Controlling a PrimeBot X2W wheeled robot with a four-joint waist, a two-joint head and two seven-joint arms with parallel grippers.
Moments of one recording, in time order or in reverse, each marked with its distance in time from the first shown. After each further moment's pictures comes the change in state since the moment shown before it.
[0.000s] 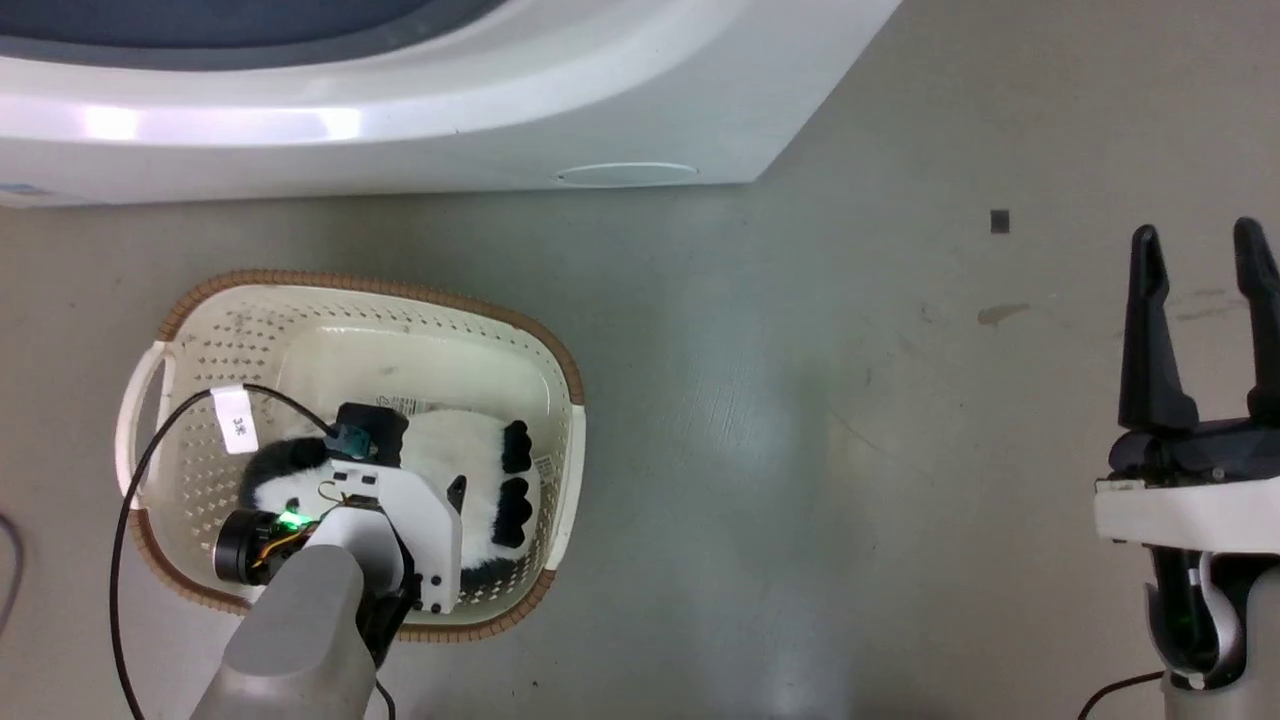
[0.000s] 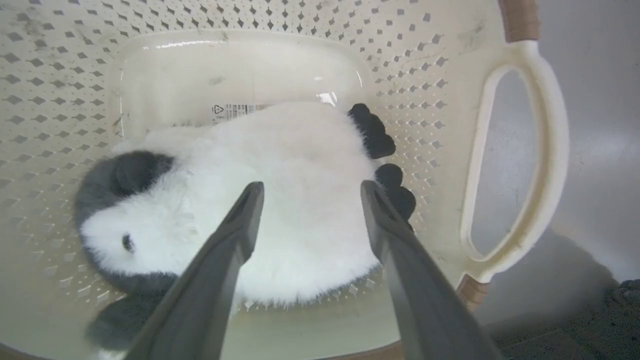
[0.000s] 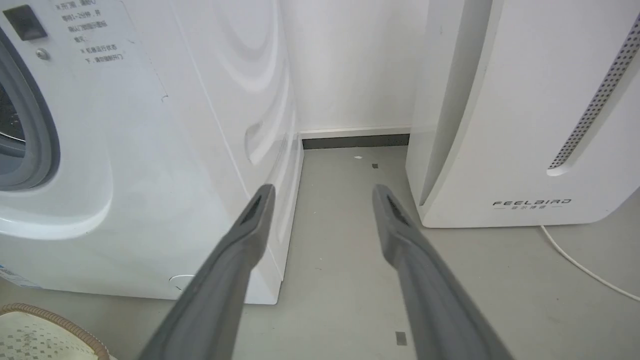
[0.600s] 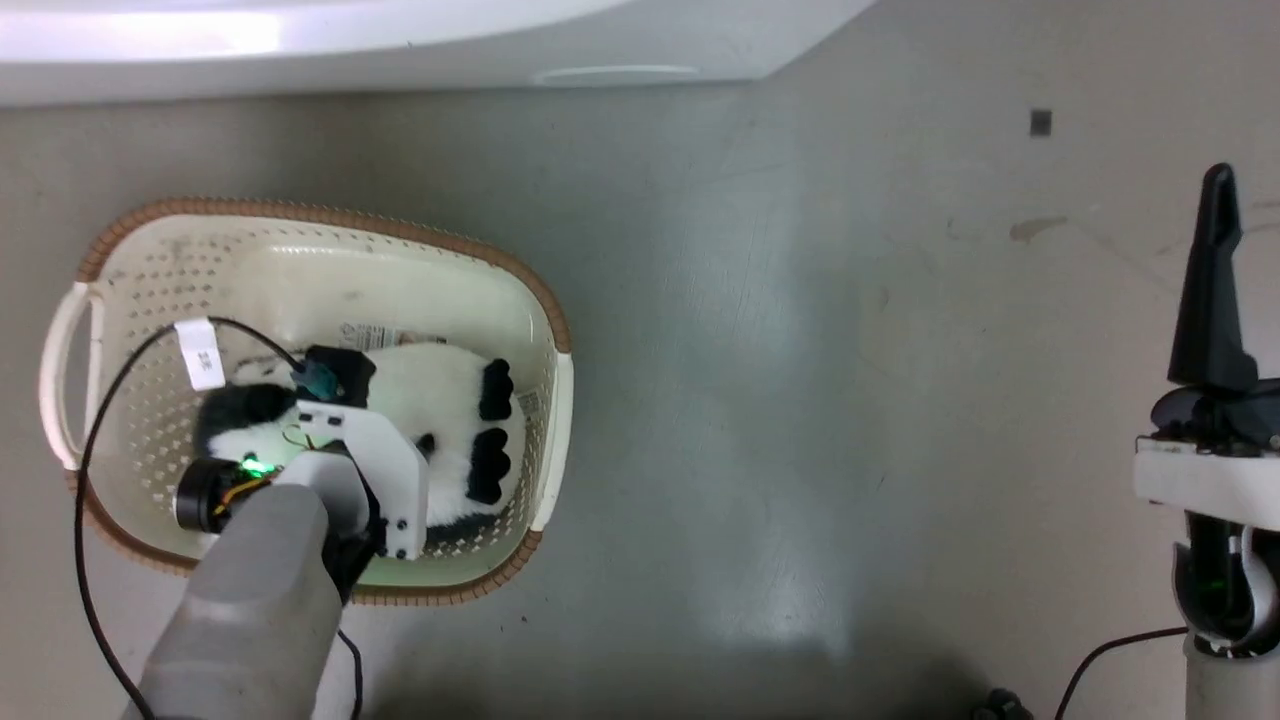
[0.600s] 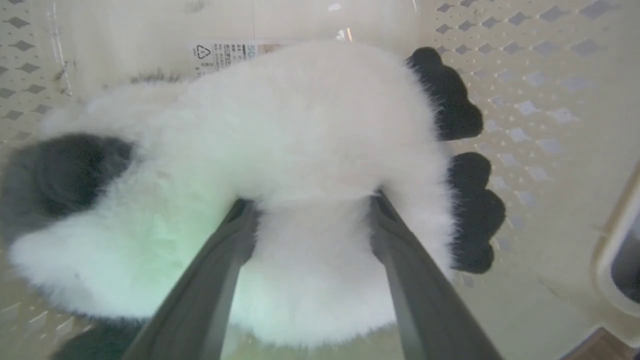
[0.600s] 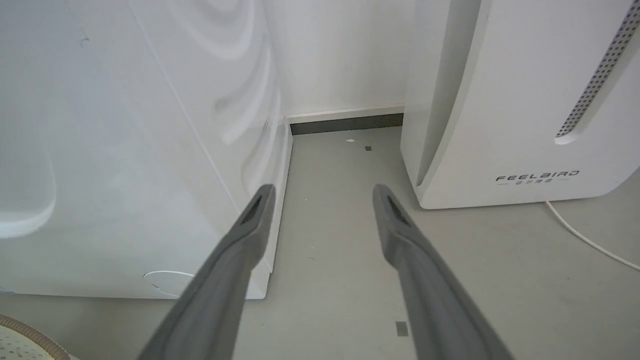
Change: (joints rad) left arm -0.163 0.037 -0.071 0.174 -0.063 -0.017 0.021; right arm -0.056 0.000 -0.028 -0.032 0.044 0.000 -0.039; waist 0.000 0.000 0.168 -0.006
